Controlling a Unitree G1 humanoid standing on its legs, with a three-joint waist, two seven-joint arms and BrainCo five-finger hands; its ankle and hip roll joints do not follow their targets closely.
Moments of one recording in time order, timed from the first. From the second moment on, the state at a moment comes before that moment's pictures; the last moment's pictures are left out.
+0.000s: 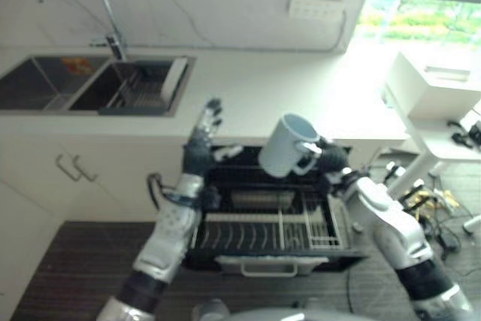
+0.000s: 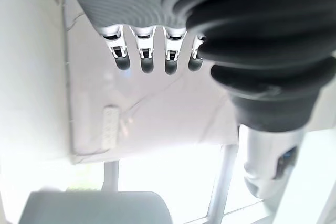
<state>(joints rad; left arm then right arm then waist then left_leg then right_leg) -0.07 0.40 -0.25 -0.13 -0.30 -0.35 0.16 -0.15 -0.43 0.24 -0.18 0.71 0.24 0.01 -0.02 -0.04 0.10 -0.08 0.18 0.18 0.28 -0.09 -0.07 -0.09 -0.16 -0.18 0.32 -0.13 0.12</state>
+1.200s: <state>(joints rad) -0.51 0.58 -0.66 0.45 0.11 0.65 -0.88 -0.44 -0.56 0.23 0.15 0.69 0.18 0.01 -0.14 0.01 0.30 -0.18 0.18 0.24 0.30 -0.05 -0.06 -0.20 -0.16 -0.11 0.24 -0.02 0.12</state>
